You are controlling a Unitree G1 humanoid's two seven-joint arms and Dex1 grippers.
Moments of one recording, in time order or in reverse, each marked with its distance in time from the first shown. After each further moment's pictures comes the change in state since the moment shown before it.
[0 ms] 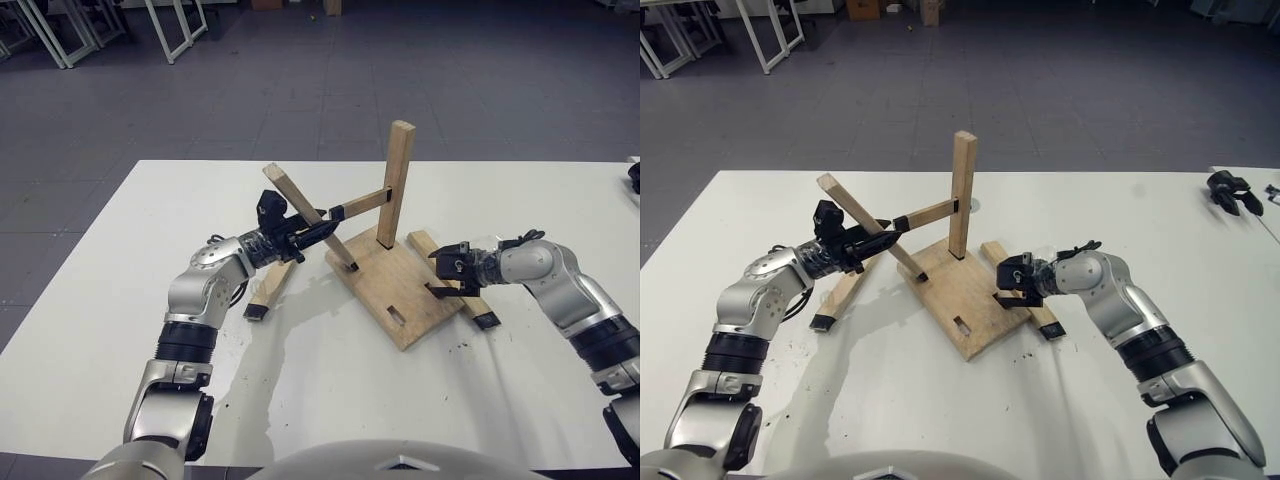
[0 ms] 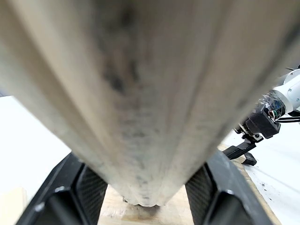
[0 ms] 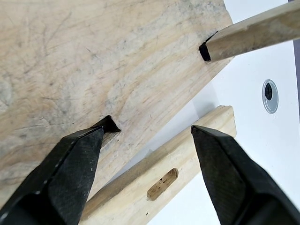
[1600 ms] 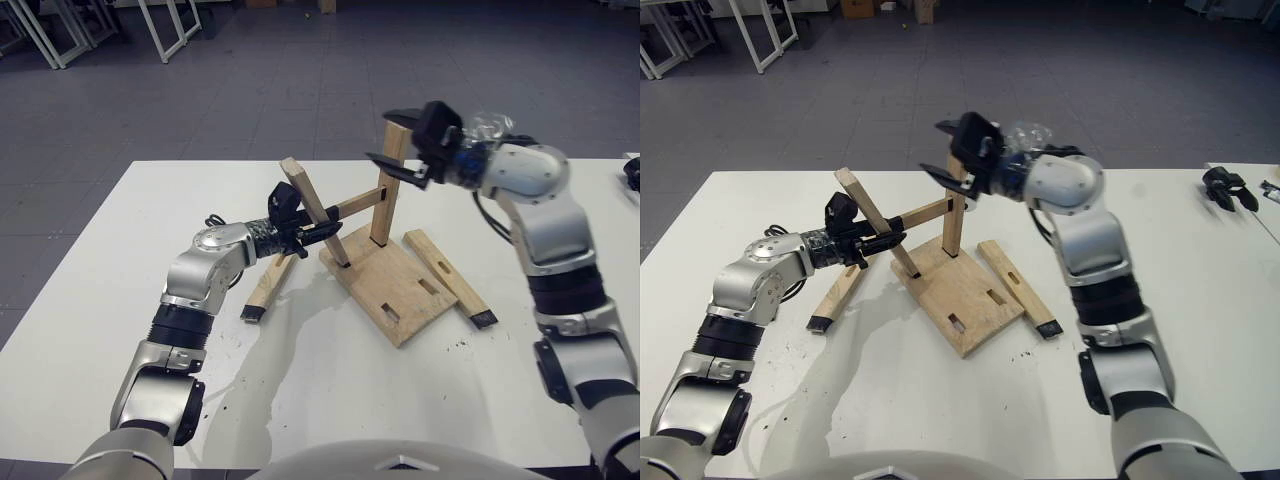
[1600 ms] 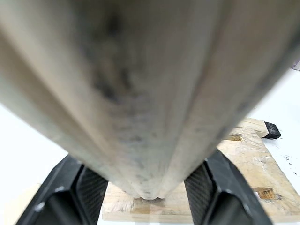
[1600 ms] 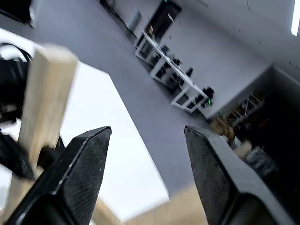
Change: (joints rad) left arm -0.062 0.060 -0.109 -0.048 0.085 0.070 0.077; right arm -0.372 0.388 -0.182 -0.037 0.169 0.061 -0.210
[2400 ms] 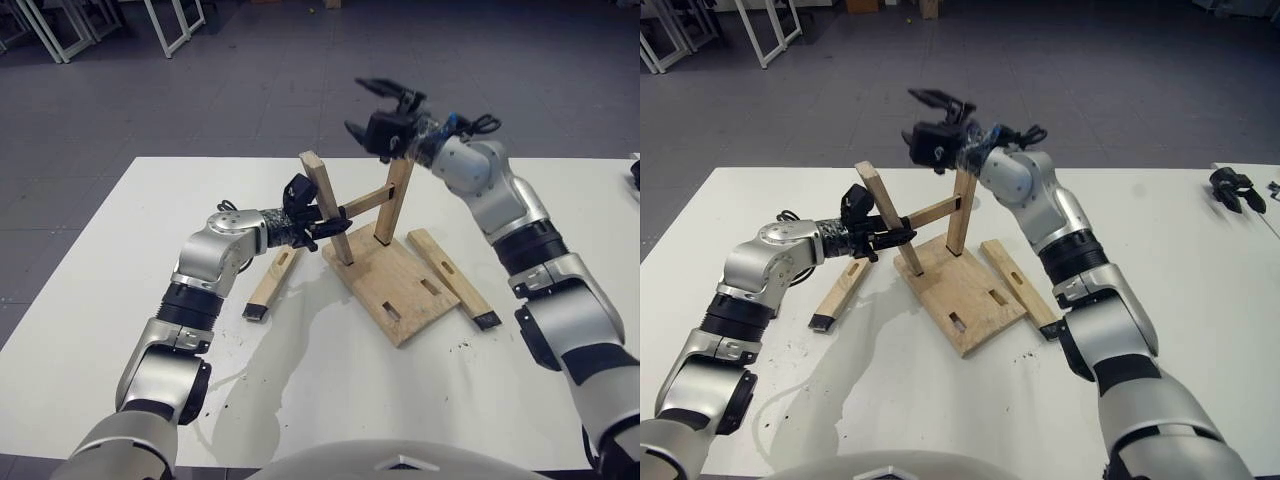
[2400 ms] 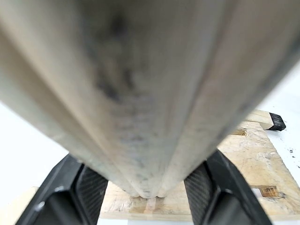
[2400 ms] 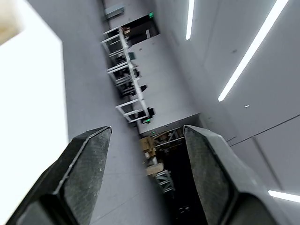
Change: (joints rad) left arm -0.112 -0.008 -0.070 0.059 0.027 0.084 0.000; right arm -0.192 0.006 0.090 0.429 -0.352 -0.531 -0.409
